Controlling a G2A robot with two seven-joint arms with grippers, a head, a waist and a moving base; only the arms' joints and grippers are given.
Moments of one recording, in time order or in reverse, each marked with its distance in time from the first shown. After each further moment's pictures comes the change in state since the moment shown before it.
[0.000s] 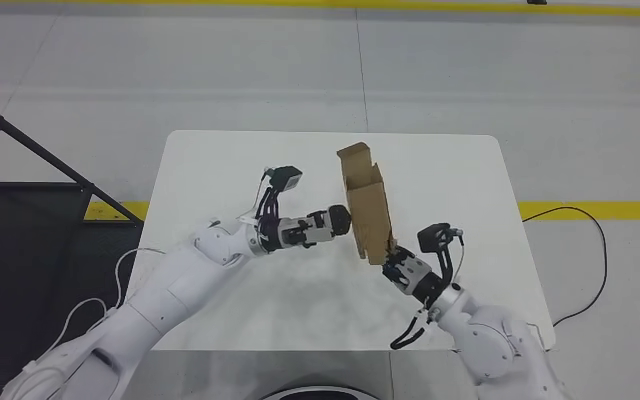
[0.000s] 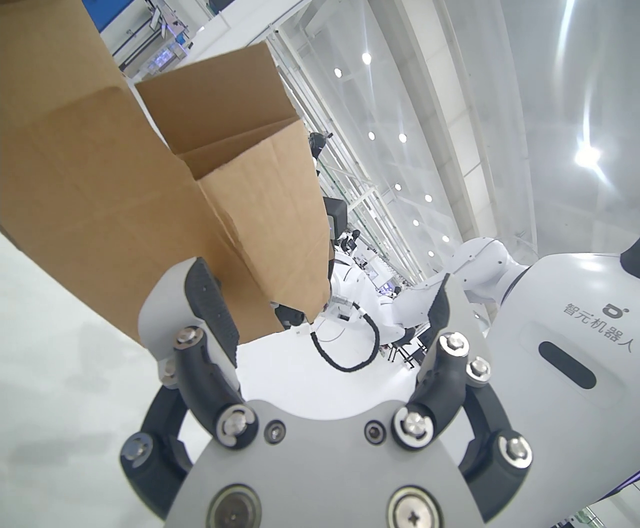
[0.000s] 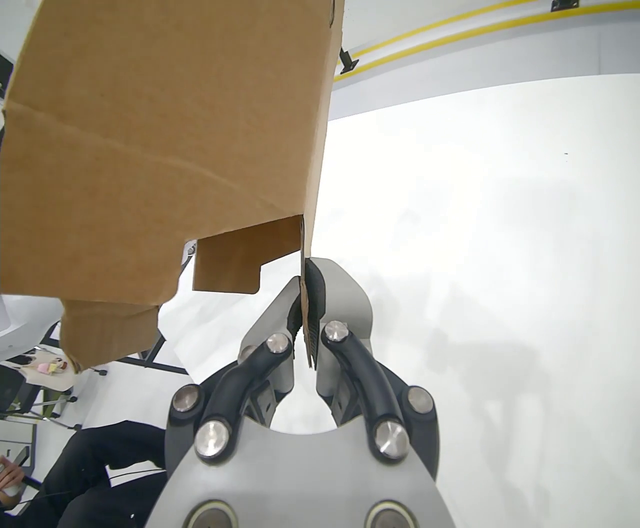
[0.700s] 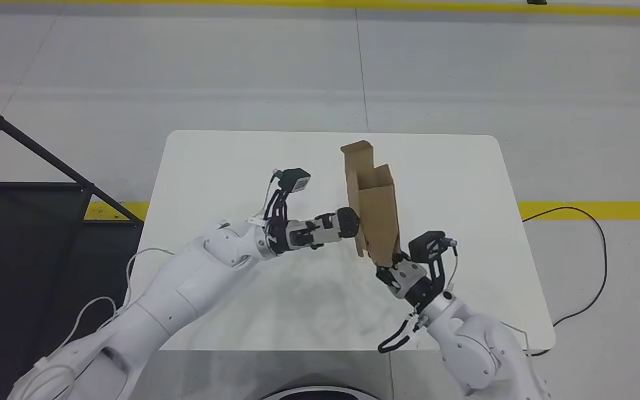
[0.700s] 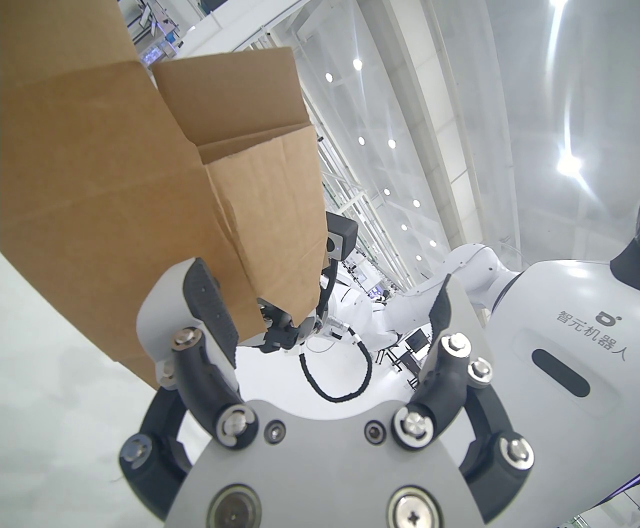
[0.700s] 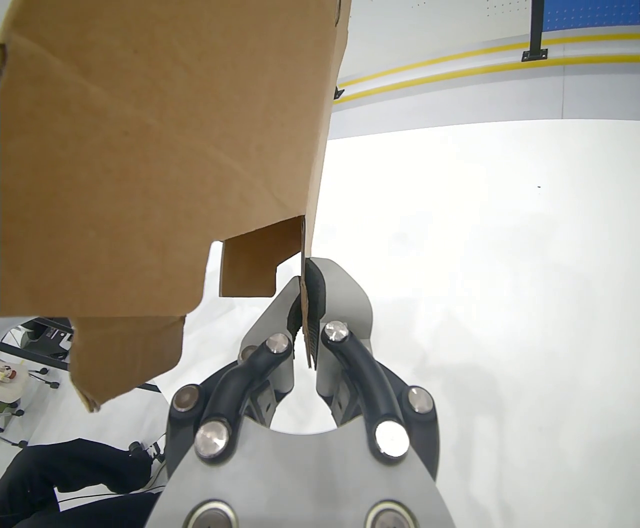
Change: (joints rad) left arm -0.014 -0.044 0.040 0.029 -0.056 0.007 -0.007; right arm -0.031 -0.003 -0.076 -0.023 -0.207 0.057 -0.175
